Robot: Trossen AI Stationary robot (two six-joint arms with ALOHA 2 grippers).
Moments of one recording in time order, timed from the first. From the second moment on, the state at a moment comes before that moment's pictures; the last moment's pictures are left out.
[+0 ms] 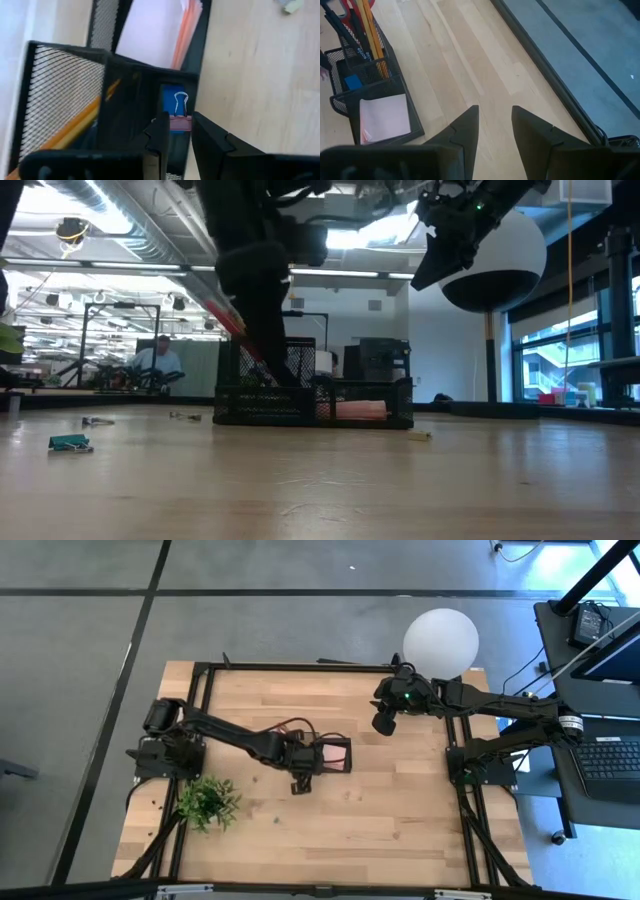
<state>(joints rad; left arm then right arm) -0.14 1.79 1.27 -0.68 -0.28 -0.27 -0.26 1.20 0.99 -0.54 0.25 0.04</state>
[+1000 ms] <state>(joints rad) -0.13 1.87 1.27 -0.68 -0.35 -0.37 -0.26 1.20 0.99 -0.54 0.25 0.04</state>
